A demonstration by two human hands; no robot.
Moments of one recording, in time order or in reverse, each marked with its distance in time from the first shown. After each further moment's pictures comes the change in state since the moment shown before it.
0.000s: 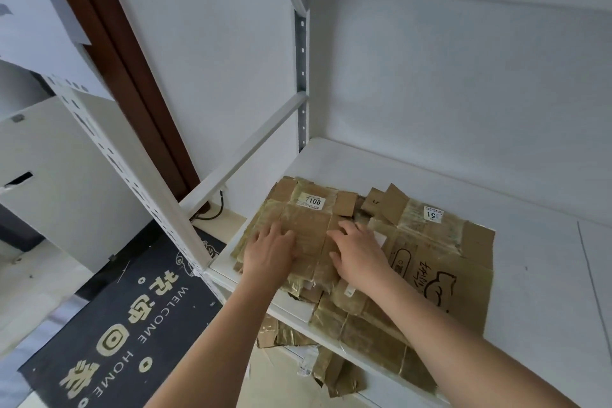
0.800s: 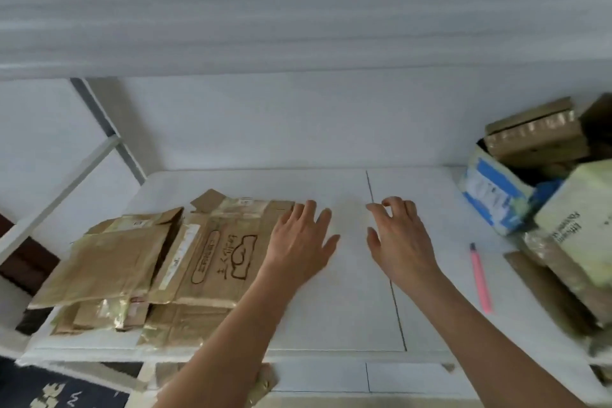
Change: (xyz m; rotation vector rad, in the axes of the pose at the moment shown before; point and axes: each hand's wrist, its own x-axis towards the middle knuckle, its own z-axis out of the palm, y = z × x) left_hand -0.087 0.336 -0.035 0.039 0.339 0.737; right_hand -0.271 0.234 -0.087 -0.156 0.595 0.517
